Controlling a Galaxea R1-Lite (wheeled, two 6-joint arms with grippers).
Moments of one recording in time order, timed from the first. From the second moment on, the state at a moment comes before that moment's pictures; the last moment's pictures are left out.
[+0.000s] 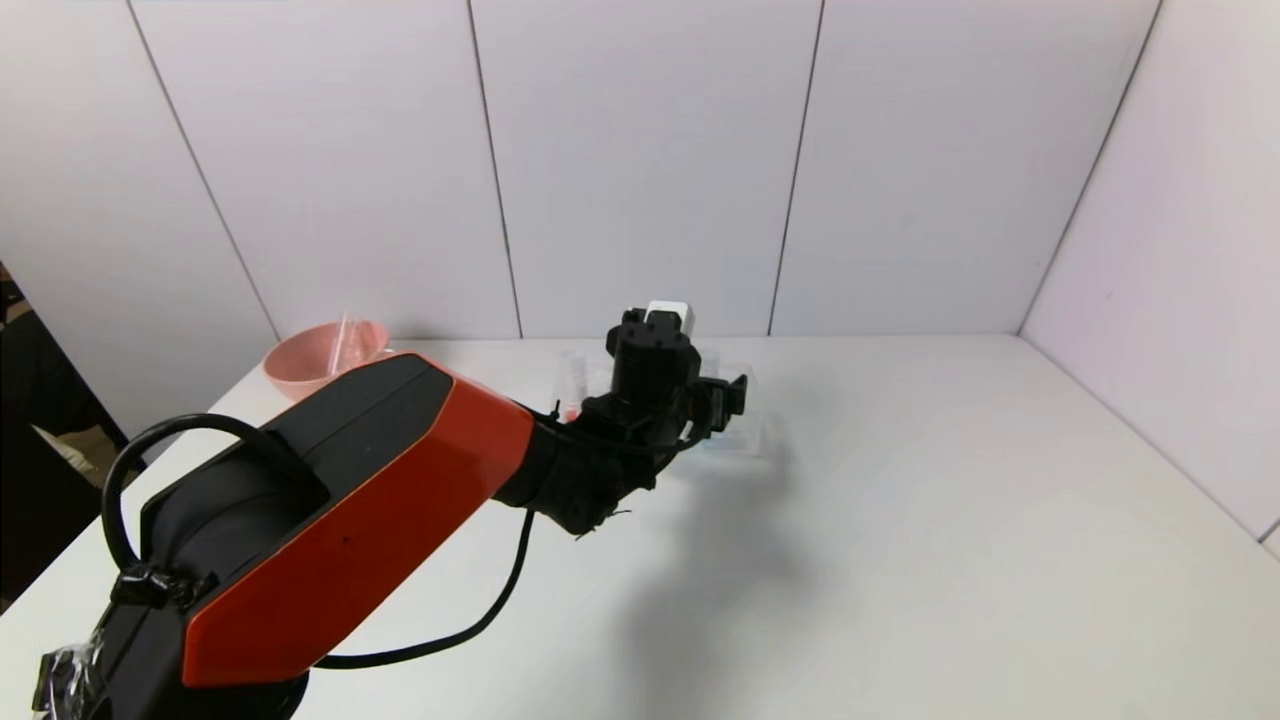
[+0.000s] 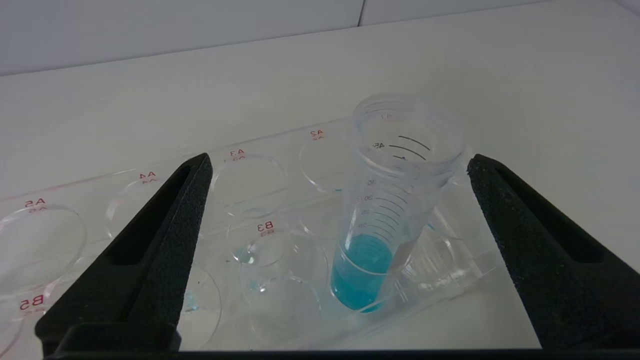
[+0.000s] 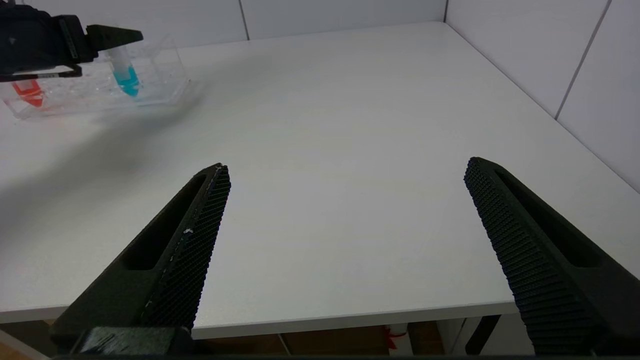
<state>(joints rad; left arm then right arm) -0.69 2.41 -1.55 -0.72 0.23 -0.19 0.00 0.00 0.00 0.00 -0.04 0.10</state>
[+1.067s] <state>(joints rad) -0.69 2.43 -1.59 -0.65 0.23 -0.19 0.00 0.00 0.00 0.00 -0.04 0.10</state>
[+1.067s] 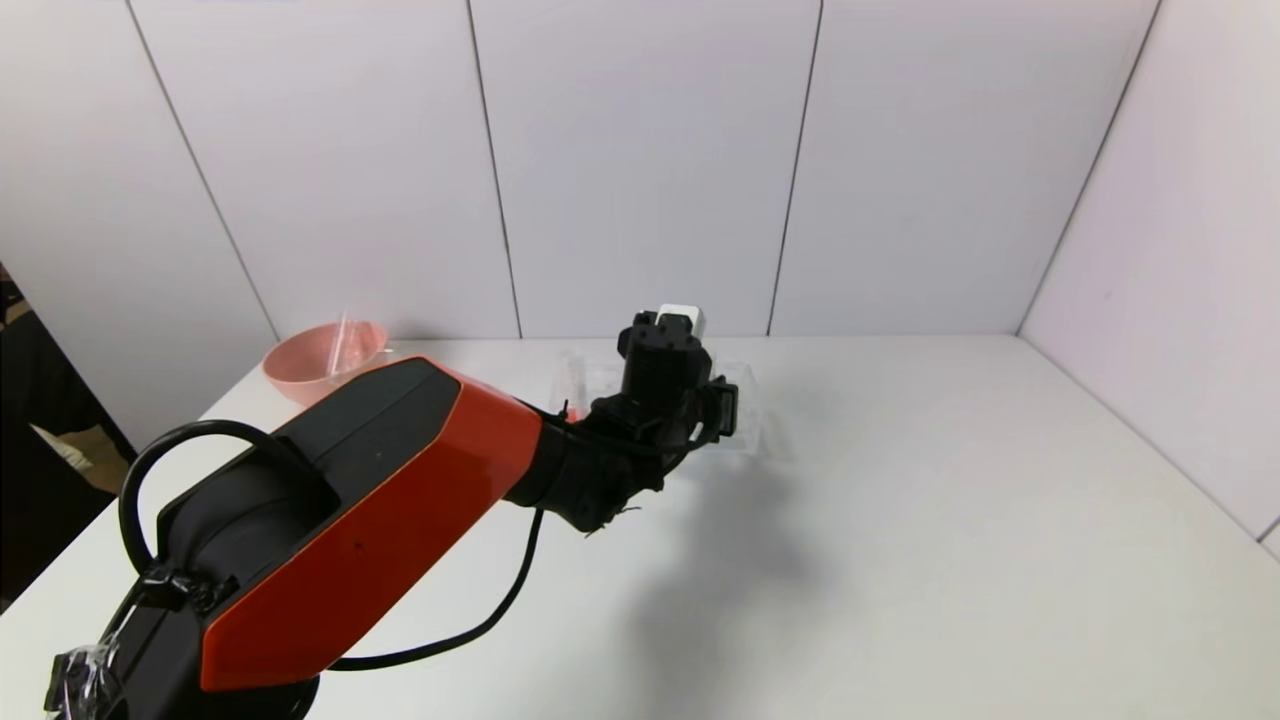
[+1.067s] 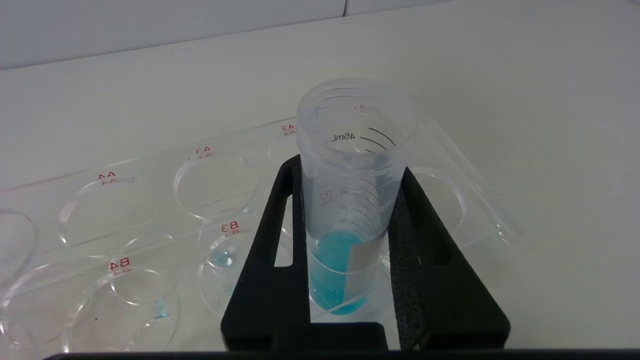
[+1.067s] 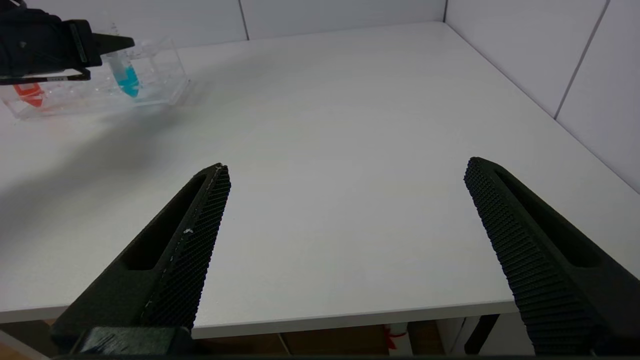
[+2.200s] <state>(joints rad) -0.73 2.29 -1.59 -0.56 0.28 -0.15 0.00 0.00 0.00 0.00 -0.04 0.10</state>
